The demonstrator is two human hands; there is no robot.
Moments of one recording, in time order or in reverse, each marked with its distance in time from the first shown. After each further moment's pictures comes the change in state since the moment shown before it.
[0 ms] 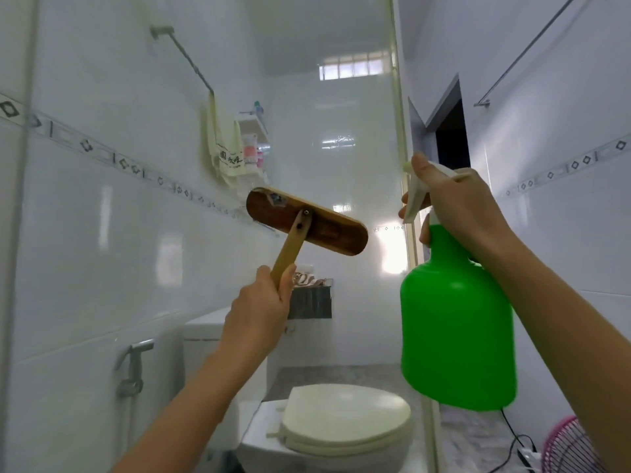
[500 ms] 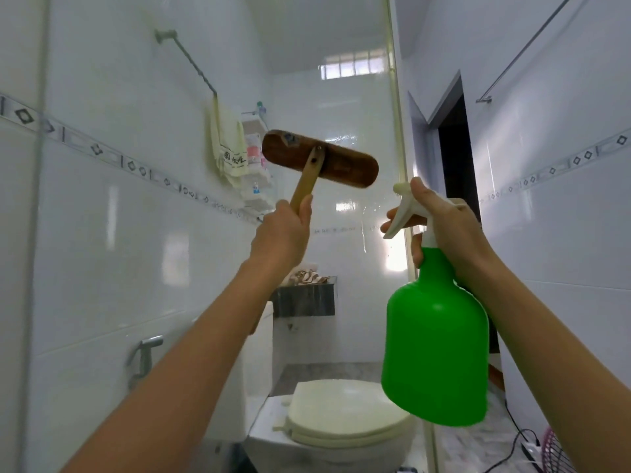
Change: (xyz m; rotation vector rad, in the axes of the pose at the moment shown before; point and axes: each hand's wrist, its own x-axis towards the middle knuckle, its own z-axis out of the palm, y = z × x) left_hand 0.065 0.064 -0.020 0.001 0.074 0.043; right_hand -0.022 0.021 0.005 0.324 -0.161 0.010
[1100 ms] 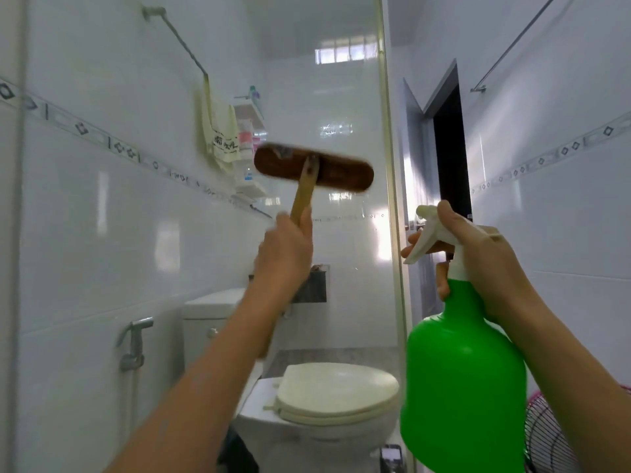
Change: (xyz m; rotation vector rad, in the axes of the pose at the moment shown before) left_hand -0.048 0.000 0.026 -0.083 -0.019 -0.107; right_hand -0.055 0.019 -0.035 0.001 0.055 0.105
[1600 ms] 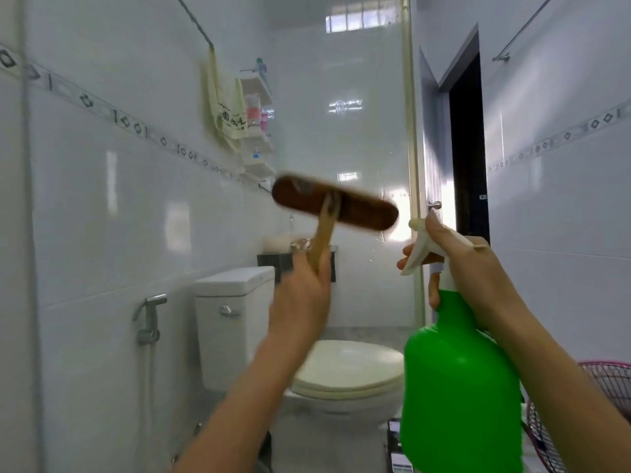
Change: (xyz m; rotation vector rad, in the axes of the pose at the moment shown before) left_hand -0.076 -0.042 0.013 -0.052 -0.135 -0.014; right_hand -0.014 0.033 0.030 -0.055 -0.056 0.105
